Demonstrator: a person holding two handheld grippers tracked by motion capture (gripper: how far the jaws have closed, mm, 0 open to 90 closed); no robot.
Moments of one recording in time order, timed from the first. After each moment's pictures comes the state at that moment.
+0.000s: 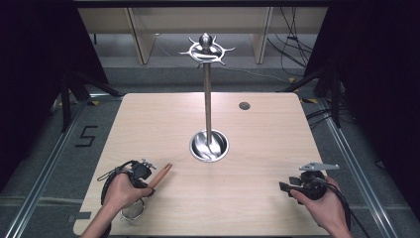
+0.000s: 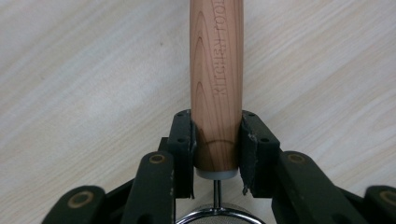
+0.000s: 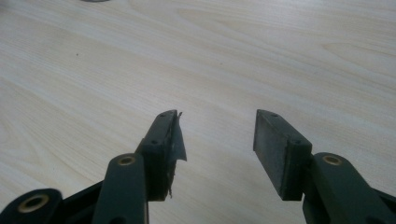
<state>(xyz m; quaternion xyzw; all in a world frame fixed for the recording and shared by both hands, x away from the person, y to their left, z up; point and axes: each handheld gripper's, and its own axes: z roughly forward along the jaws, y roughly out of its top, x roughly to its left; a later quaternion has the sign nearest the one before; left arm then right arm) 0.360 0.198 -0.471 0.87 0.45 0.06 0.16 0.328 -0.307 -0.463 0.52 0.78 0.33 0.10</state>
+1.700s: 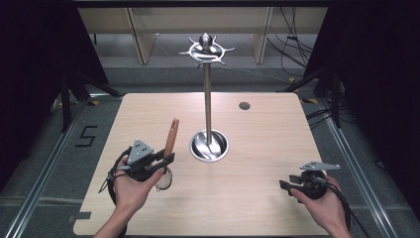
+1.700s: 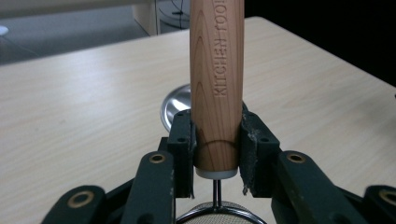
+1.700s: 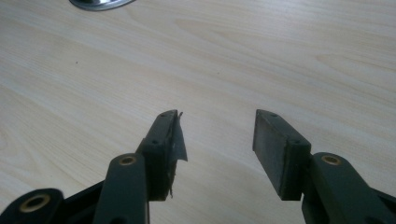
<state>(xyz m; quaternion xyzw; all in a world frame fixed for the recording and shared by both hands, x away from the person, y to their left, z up) 0.333 0.160 -0.393 0.72 0.44 0.22 0.49 0.326 -0.304 -0.459 0.53 0.77 0.33 0.11</state>
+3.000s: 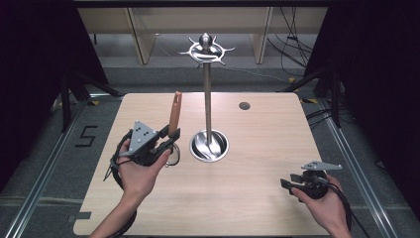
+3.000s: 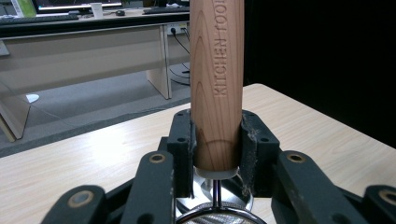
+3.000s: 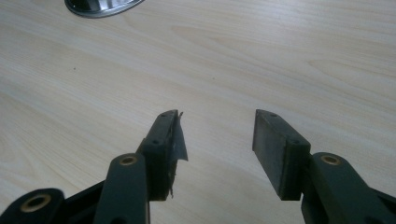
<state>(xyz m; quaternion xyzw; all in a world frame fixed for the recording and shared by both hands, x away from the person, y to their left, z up) 0.342 0.138 -0.345 0.68 0.40 0.29 0.55 0.327 -0.307 -0.458 0.52 0.77 0.35 0.13</state>
